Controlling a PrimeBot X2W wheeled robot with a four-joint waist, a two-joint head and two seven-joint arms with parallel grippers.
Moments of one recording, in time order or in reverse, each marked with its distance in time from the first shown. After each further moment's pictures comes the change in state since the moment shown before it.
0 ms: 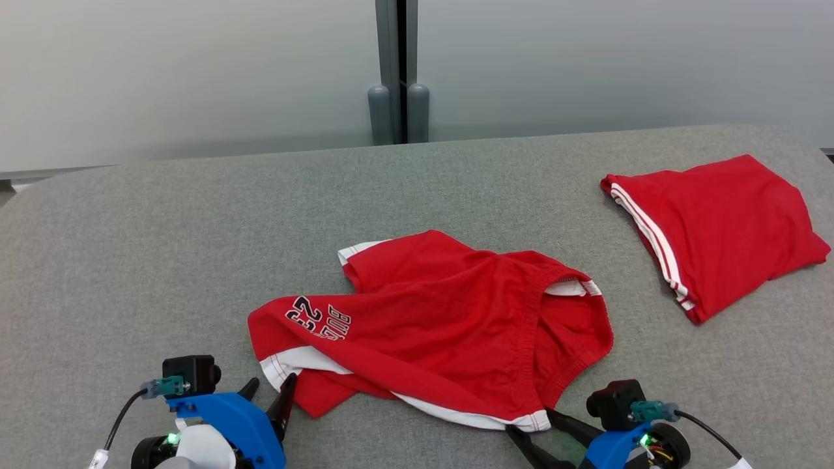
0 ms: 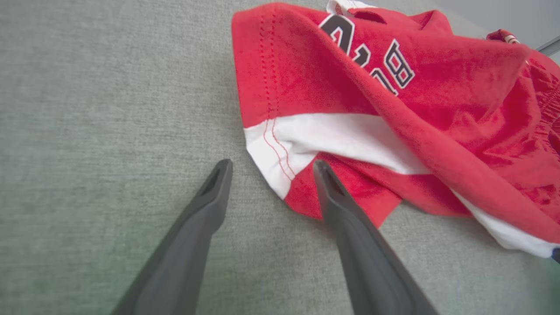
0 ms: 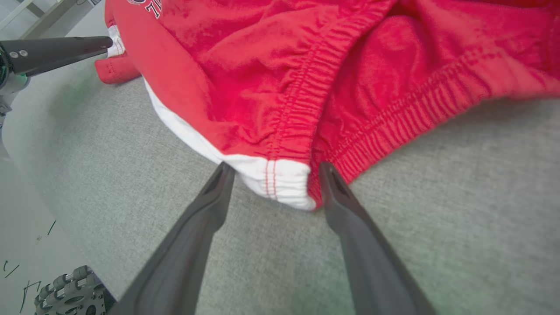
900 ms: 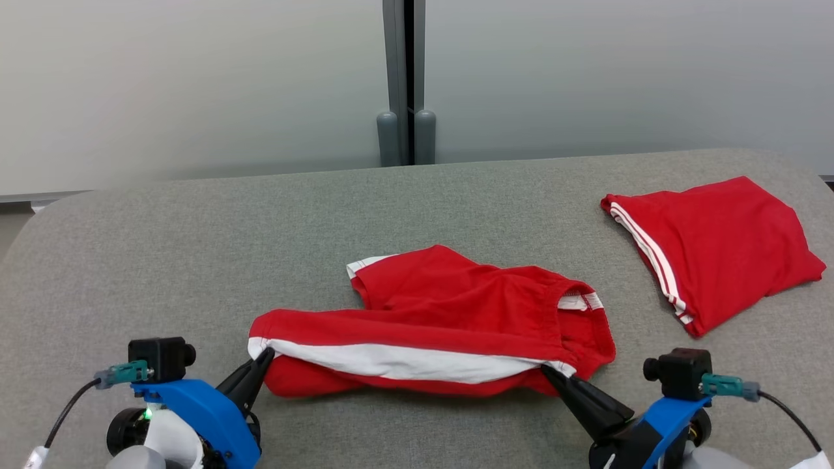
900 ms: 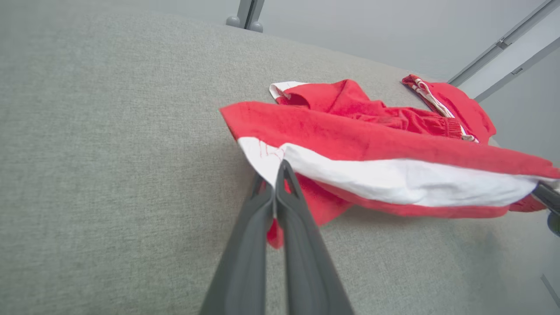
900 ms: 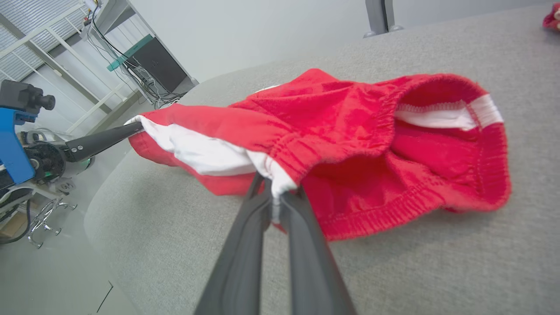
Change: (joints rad) left arm 0.005 0.205 -0.173 -0.226 -0.241 0.000 -0.033; right arm -0.054 -0.158 0.097 -0.195 0.326 0.000 -0.176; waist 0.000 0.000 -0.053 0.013
